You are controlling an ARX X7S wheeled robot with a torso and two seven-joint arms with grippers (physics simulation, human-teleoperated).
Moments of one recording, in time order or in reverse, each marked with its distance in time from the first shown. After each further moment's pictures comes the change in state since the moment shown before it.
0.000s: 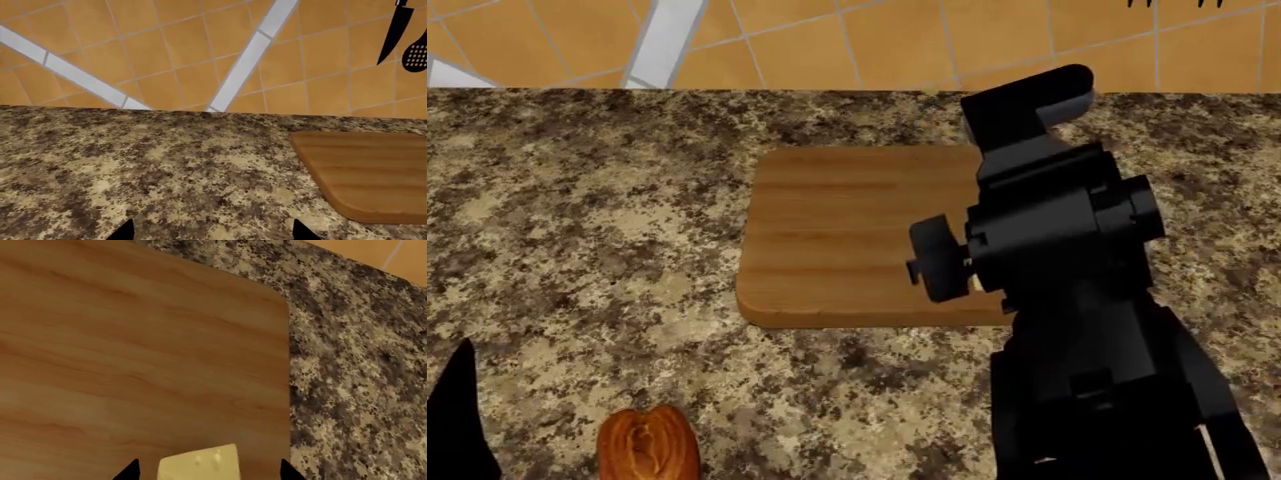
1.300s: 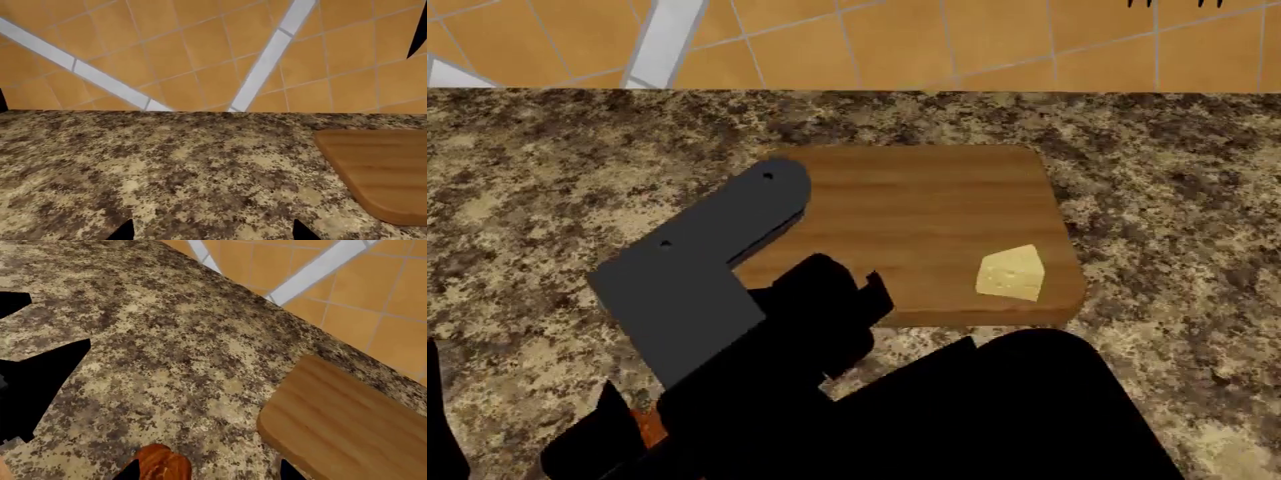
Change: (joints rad) left arm 0.003 -0.055 -0.025 0.016 -0.034 -0.024 -0.065; right arm -0.391 0.208 -0.083 -1.697 1.762 0.523 1.384
